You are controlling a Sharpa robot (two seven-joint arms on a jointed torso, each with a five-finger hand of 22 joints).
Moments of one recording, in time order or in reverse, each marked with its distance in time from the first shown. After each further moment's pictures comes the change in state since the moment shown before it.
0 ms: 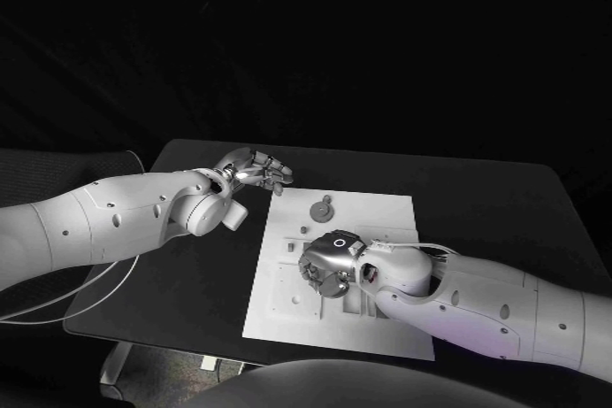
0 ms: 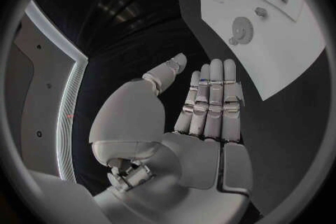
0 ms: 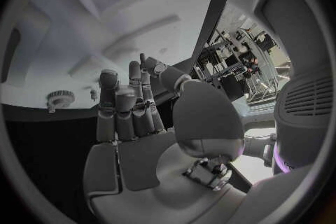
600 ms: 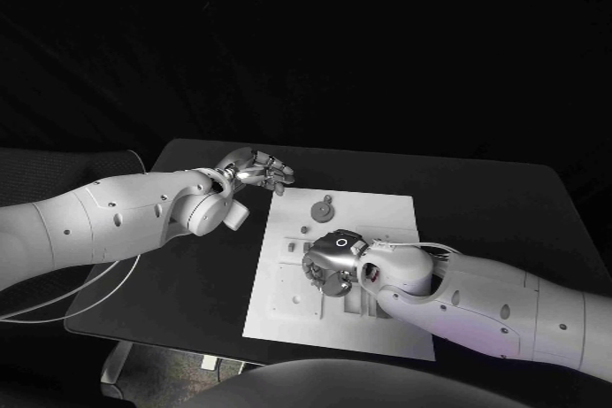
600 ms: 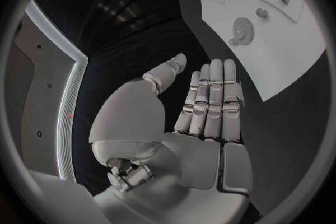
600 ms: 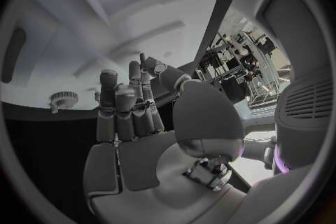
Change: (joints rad) left arm 0.000 0.000 0.000 0.003 0.000 0.000 -0.001; left_hand 0.000 0.000 0.000 0.000 0.000 0.000 0.000 0.000 0.000 0.000 0.000 0.000 -0.001 0.000 0.000 -0.001 0.002 0.001 0.000 0.000 0.000 0.000; right arm 0.000 0.000 0.000 -0.014 -0.021 0.013 -0.002; right_hand 0.001 0.001 0.000 0.000 -0.001 0.001 -0.003 0.003 0.000 0.000 0.000 0.000 0.000 0.000 0.000 0.000 0.000 0.000 0.000 0.000 0.000 0.000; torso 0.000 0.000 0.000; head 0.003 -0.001
